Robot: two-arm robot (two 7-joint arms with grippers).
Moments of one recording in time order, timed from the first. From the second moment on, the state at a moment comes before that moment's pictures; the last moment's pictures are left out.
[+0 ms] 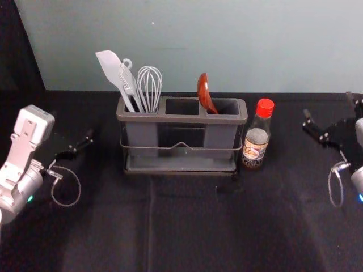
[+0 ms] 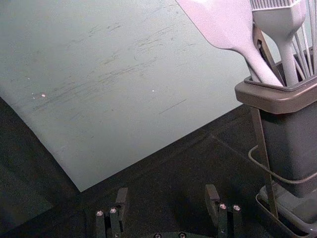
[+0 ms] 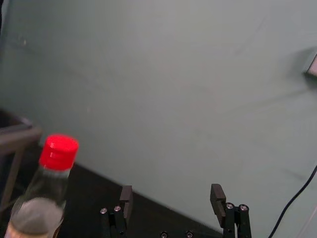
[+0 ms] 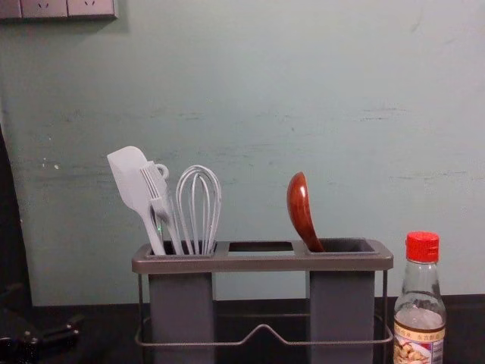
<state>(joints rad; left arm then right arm) -0.20 0.60 0.45 -1.41 -0.25 -0.12 0.03 0.04 0.24 0.05 -1.51 -0.20 -0.26 0.16</state>
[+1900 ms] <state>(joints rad) -0.20 0.60 0.45 -1.41 -0.25 -0.12 0.03 0.09 0.29 -0.03 -1.47 -0.06 -0.11 0.24</state>
